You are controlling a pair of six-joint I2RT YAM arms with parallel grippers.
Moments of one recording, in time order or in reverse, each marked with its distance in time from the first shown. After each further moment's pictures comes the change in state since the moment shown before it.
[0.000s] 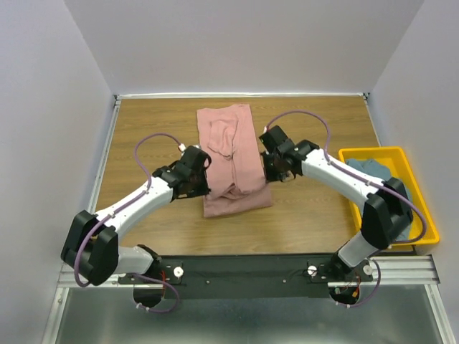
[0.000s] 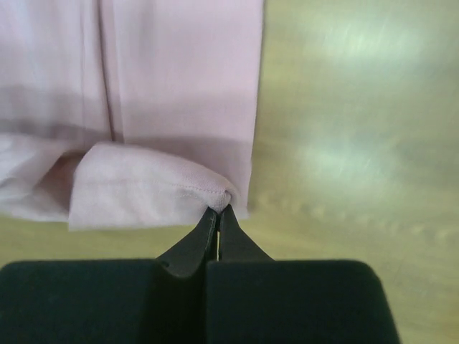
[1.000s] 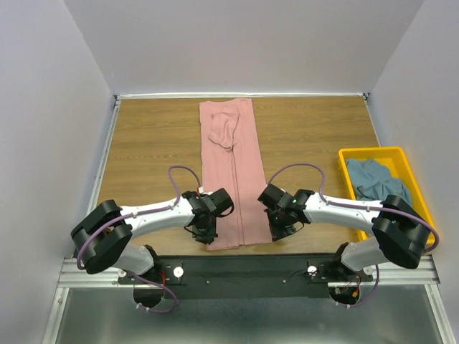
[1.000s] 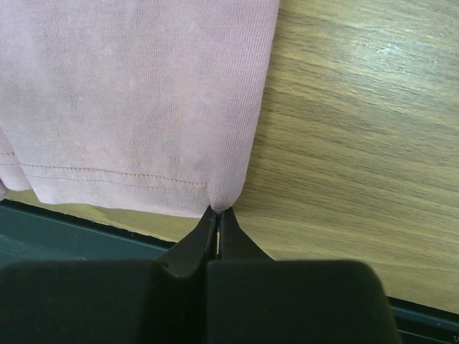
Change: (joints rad) left arm -0.359 0.103 -0.135 -0.212 0.007 -0.218; right arm 0.252 -0.155 -0.497 0.108 -0.106 0.260
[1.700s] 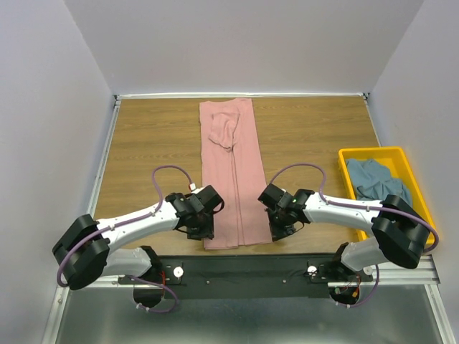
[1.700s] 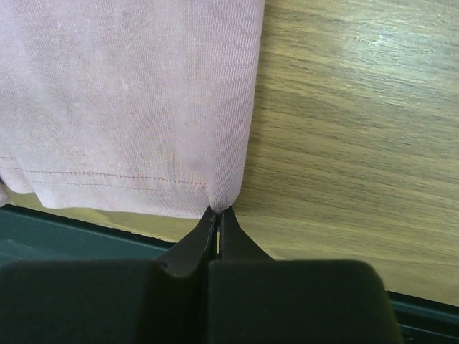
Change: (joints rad) left arm 0.054 -0.175 -0.057 0.022 0.008 0.011; right arm 0.000 0.003 0.000 -0.005 0.001 0.038
